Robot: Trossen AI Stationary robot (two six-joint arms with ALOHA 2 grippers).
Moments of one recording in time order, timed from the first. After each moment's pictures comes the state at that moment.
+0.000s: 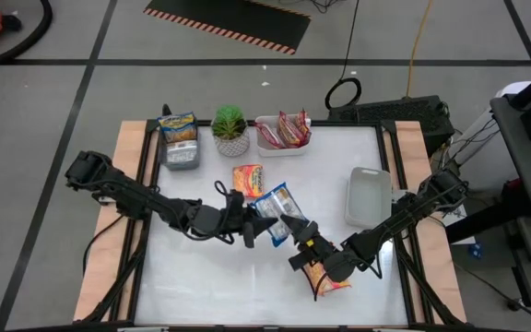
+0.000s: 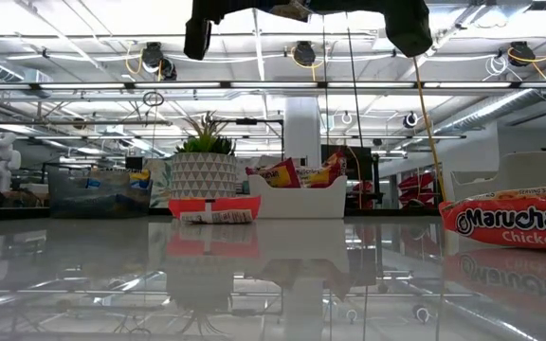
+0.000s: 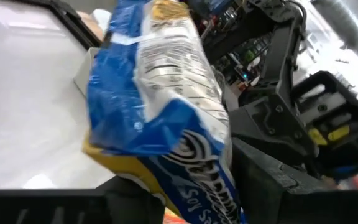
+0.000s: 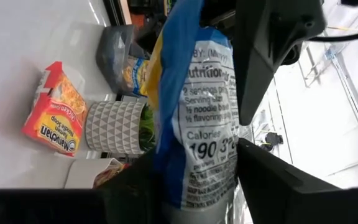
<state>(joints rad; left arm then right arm) -0.36 1.53 0.91 0.52 -0.49 -0.85 0.58 1.69 0.97 0.55 1.28 -1.40</state>
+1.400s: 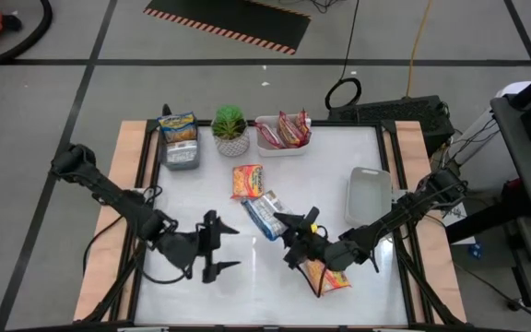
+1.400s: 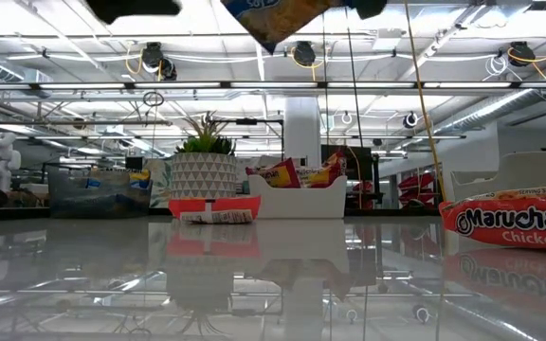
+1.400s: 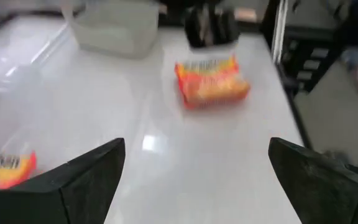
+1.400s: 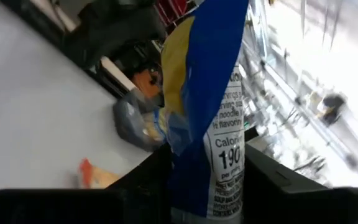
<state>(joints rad) -0.62 1.34 0.91 -0.13 -0.54 -0.42 0.54 1.69 0.97 0.71 1.11 -0.98</state>
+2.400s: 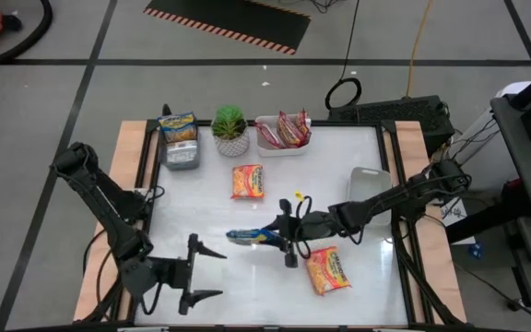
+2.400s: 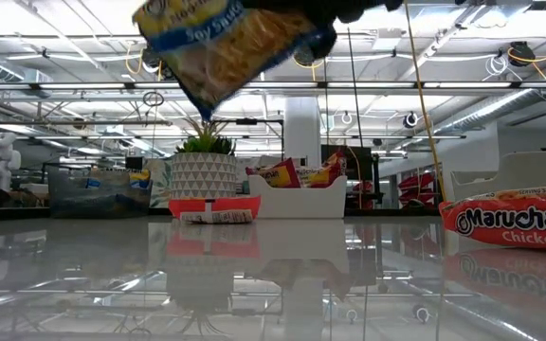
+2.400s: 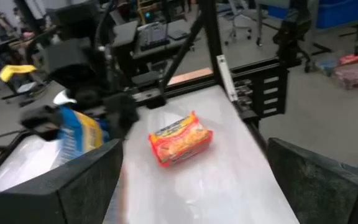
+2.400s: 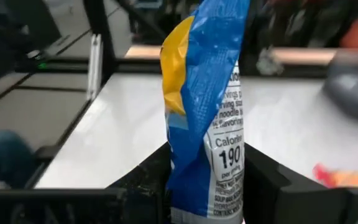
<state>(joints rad) -0.91 1.36 0.91 0.16 -0.80 0.00 0.31 1.62 0.97 0.32 0.19 0.13</state>
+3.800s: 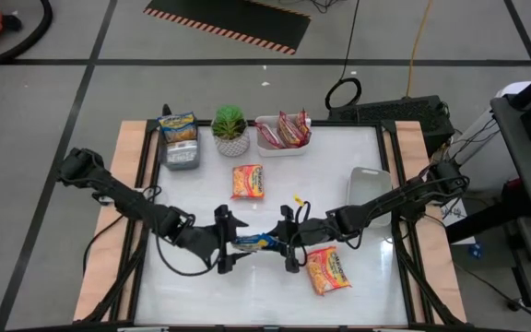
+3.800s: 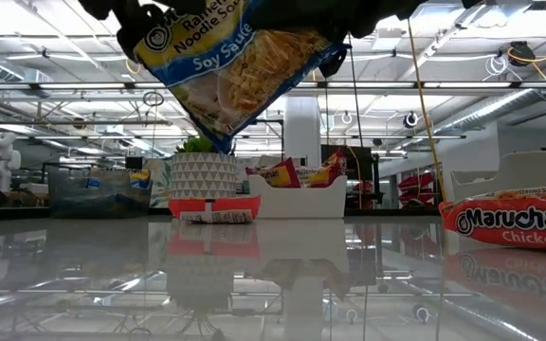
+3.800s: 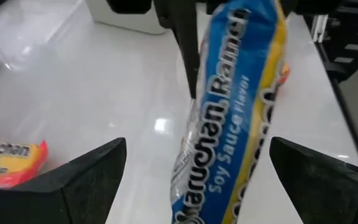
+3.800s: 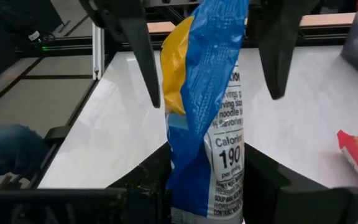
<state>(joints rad) -0.50 1.44 0.91 -0.11 -0.46 -0.41 0.33 1.65 0.97 0.26 0.18 0.22</state>
